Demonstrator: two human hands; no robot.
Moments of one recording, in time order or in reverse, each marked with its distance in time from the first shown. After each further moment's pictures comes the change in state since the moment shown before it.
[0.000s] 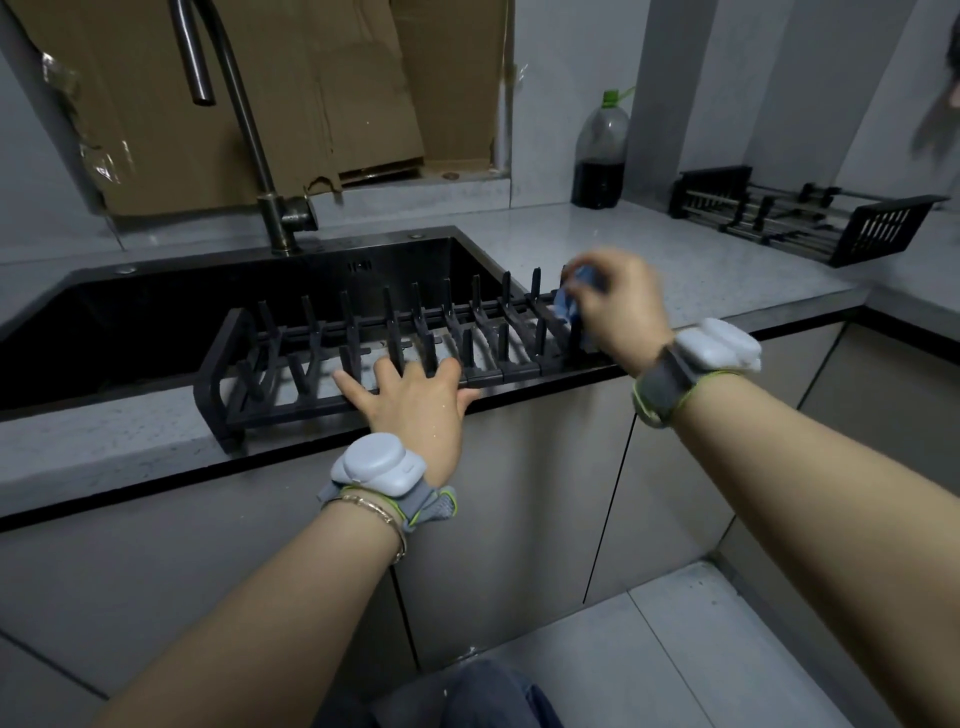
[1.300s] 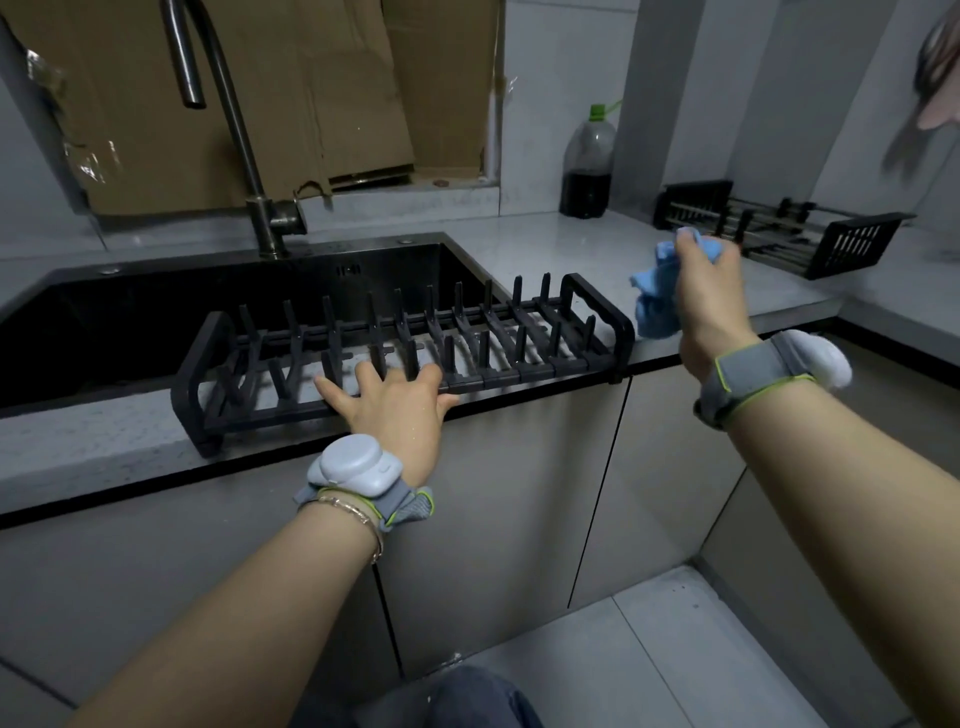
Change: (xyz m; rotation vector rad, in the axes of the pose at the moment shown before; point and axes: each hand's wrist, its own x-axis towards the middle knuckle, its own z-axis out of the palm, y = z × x) left_hand 0.001 -0.003 -0.006 -0.005 -0.093 -0.039; right_hand 0.010 0.026 -0.048 0.723 0.313 0.427
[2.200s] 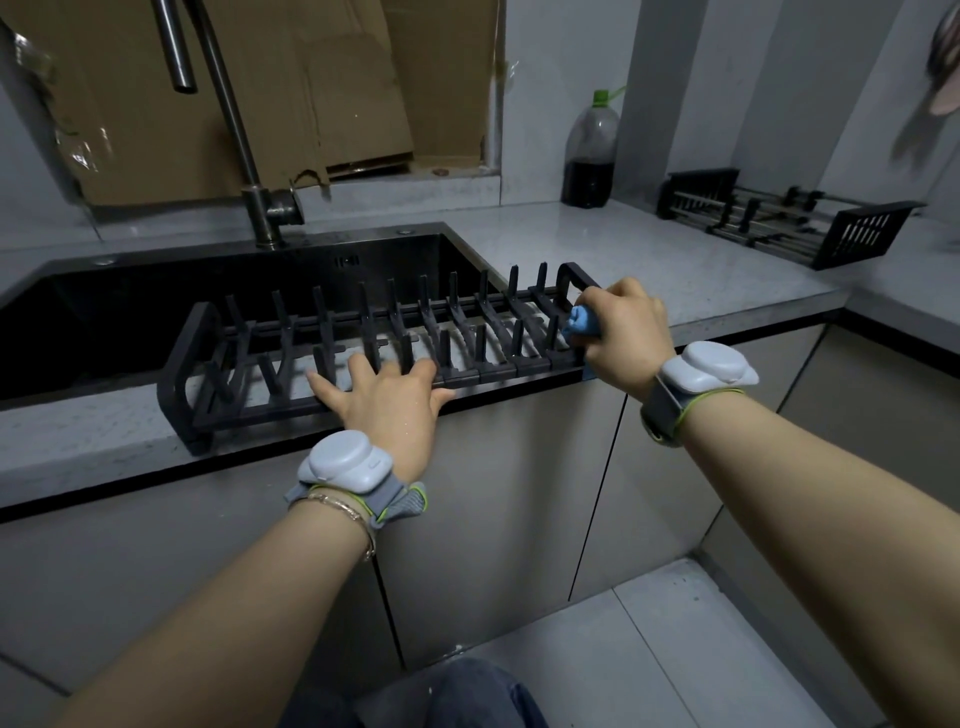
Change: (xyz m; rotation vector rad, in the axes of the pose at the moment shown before) left_hand 0.002 -0.002 0.001 -0.001 -0.002 -0.014; right_hand -0.020 0.049 0.014 -1.202 -0.398 -0.502
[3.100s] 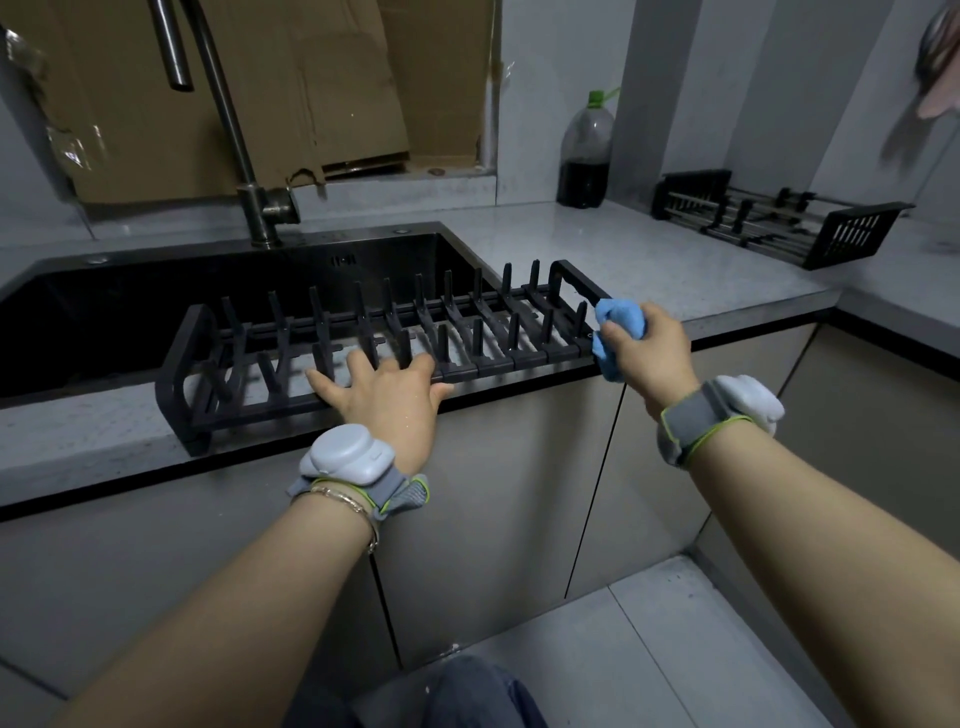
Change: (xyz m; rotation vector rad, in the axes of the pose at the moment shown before) left_hand 0.001 0.000 -0.001 -0.012 0.019 -0.014; right_hand -0.015 0.010 0.007 0.701 0.129 0.453
